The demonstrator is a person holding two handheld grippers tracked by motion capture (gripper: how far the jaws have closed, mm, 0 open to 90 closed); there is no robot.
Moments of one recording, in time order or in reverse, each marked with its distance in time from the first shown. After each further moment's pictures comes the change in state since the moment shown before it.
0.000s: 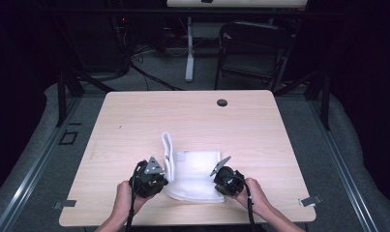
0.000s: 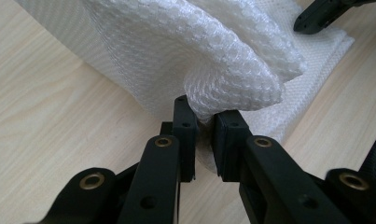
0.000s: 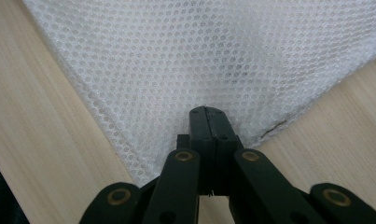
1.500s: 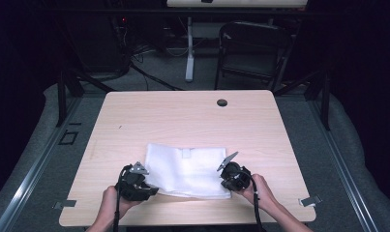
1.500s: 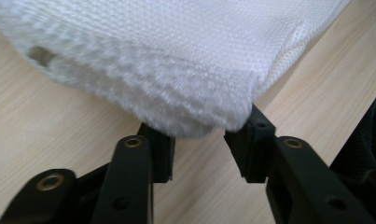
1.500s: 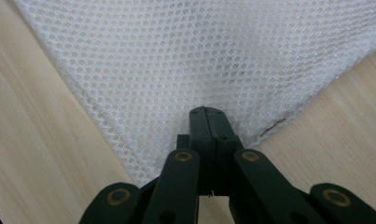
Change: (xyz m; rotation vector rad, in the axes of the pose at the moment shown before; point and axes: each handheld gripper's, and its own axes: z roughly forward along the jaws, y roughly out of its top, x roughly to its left) left arm 0.033 -0.039 -0.008 0.134 -0.089 -0.132; right arm -0.023 -0.009 -0.004 0.001 0.000 0.029
